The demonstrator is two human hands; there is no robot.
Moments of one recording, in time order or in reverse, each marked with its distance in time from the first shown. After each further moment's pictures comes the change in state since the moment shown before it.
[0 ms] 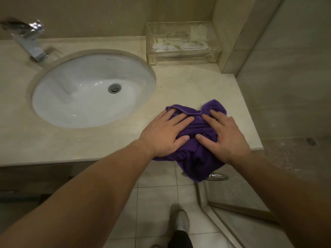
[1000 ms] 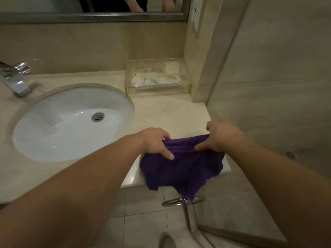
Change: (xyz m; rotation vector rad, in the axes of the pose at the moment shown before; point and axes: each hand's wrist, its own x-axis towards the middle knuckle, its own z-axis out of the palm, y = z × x) left_hand 0.063 0.022 -0.085 -0.437 -0.367 -0.258; right_hand 0.055 0.014 -0.115 -0.245 -0.377 0.428
